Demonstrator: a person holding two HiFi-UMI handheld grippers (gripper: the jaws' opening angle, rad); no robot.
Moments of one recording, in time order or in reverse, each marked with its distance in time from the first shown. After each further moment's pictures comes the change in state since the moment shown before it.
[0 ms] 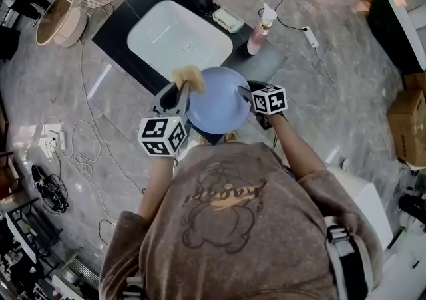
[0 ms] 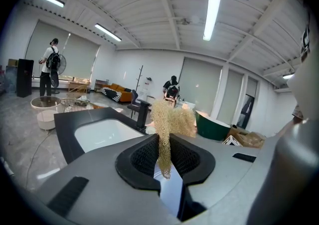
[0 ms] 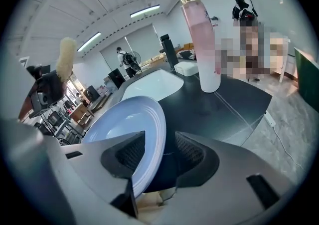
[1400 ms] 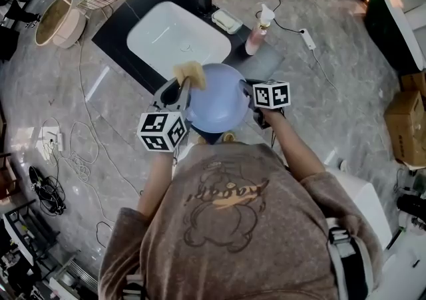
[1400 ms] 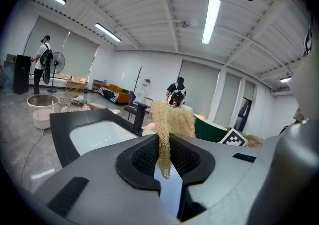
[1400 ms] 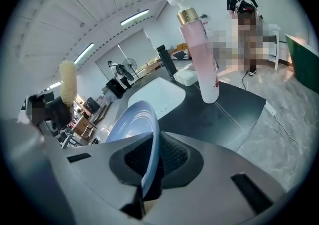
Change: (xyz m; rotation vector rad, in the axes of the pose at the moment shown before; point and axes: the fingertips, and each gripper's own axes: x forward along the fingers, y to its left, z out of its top) left arm 0.003 -0.006 0.010 -0.017 -0.027 -0.033; right arm -0.028 0.019 0.036 0.136 -0.033 0.015
